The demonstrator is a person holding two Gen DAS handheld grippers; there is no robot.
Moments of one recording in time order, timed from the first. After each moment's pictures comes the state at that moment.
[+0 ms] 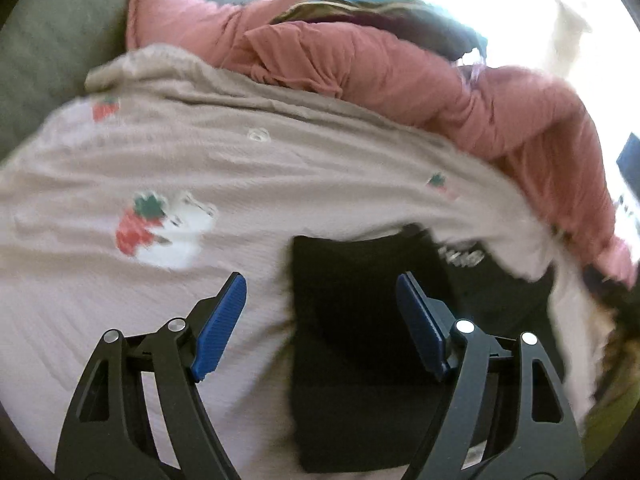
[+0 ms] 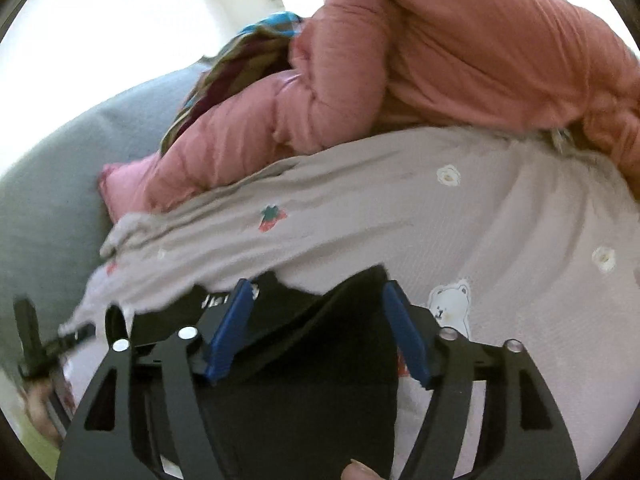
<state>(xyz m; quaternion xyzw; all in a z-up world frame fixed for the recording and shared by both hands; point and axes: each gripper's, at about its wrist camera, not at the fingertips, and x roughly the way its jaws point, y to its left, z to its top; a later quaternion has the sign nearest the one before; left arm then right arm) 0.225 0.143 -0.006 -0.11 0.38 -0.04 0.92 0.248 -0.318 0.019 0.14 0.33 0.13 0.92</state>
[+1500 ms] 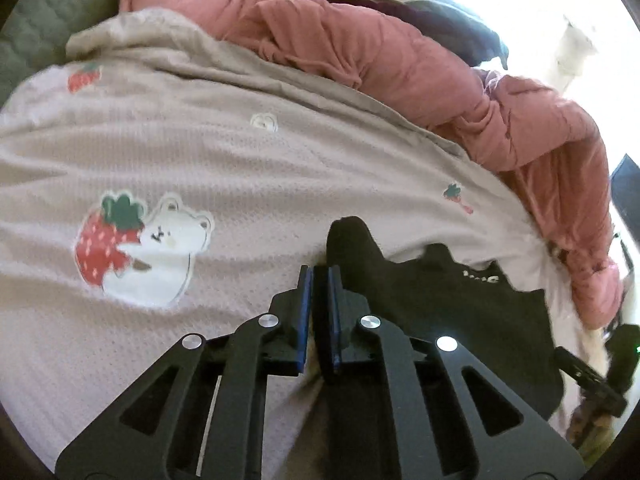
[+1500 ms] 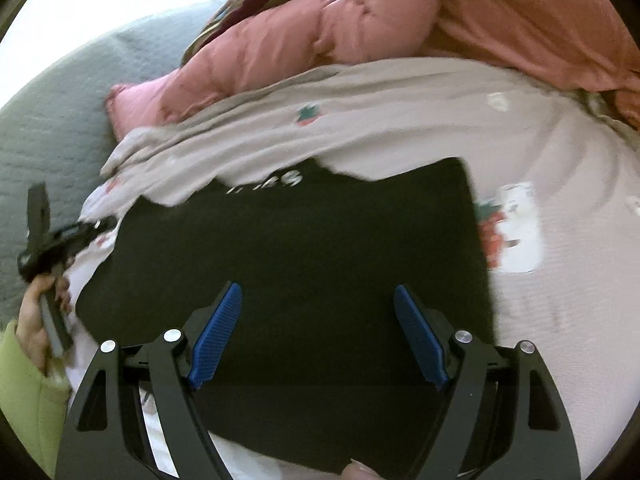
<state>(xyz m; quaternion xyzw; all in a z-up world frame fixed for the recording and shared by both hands) 0.267 0.179 -0.040 -0.20 0.39 -0.07 0.90 0.226 -0.260 -0.032 0.09 0.41 0.15 0.89</state>
